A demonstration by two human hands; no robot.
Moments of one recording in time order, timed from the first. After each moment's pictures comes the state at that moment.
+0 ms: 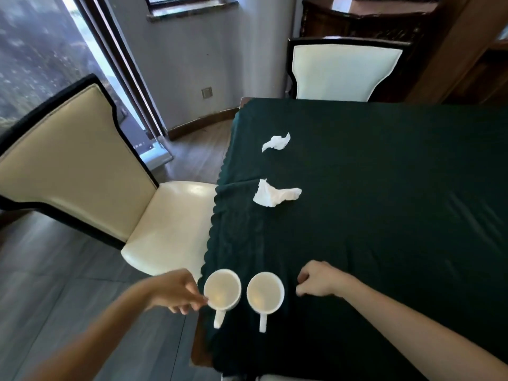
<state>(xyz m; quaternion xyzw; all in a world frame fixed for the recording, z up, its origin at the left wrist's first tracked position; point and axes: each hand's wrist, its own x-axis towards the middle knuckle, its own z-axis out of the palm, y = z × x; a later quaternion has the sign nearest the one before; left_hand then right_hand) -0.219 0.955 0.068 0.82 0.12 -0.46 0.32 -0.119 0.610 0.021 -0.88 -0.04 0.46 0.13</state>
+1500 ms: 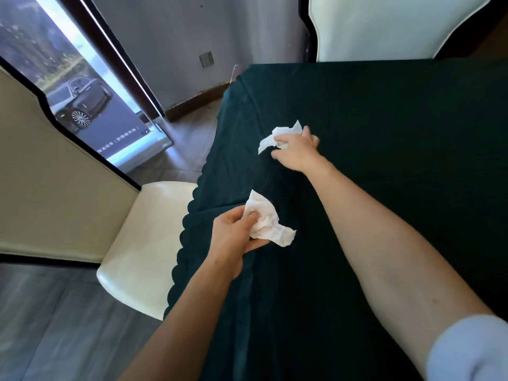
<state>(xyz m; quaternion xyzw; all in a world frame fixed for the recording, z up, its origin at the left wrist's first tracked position) 0.068 0.824 -0.026 0.61 0.34 -0.07 0.72 0.290 0.719 -0.056 -0.93 -0.07 0.21 0.29</state>
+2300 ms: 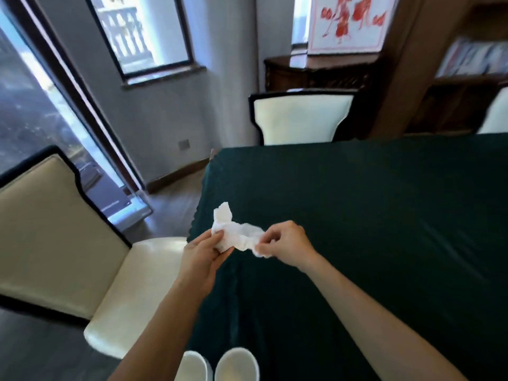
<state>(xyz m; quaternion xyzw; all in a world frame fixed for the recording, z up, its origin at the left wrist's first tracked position) -0.050 0.822 0.111 0.51 0.27 -0.02 0.82 0.007 0.622 0.102 -0.88 -0.07 0.14 0.46</state>
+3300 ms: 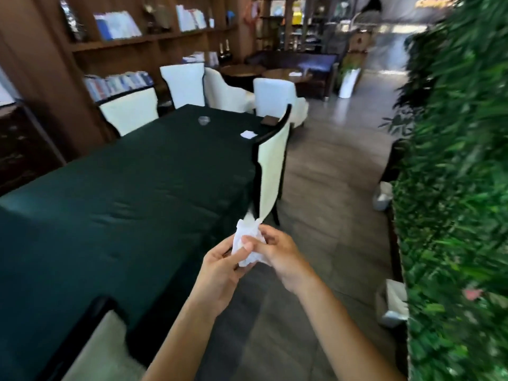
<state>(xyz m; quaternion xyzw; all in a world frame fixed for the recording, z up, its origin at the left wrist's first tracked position) -0.503 0.241 0.167 0.46 -0.26 -0.49 0.69 -0.610 0.130 0.167 -0.59 0.29 -0.24 0.71</state>
